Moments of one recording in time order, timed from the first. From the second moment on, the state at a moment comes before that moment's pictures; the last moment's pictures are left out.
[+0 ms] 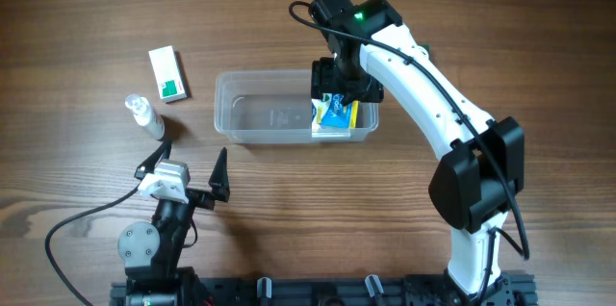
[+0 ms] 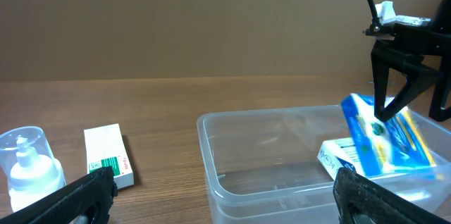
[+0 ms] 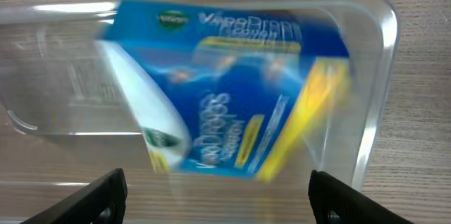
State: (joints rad) left arm 0.07 0.01 0.01 -0.05 0.29 -0.06; right arm 0.53 2.08 1.91 -1.34 -0.02 0.56
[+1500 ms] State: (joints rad) left arm 0.07 0.01 0.01 -0.05 0.29 -0.06; right arm 0.05 2.31 2.04 -1.06 -0.03 0.04
